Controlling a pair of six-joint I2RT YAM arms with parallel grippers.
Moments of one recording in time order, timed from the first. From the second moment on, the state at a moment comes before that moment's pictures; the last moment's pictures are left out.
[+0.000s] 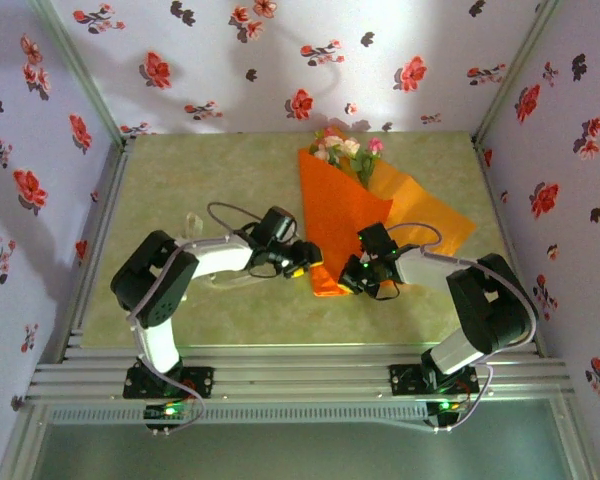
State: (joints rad) left arm -0.73 1.84 1.03 -0.09 0.45 -1.00; right arm 0.49 1.55 0.67 -0.29 -0.43 1.00
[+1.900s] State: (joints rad) left arm -0.52 2.17 1.39 0.03 0.47 -0.91; right arm 0.45 1.57 0.66 -0.26 -0.51 0.95
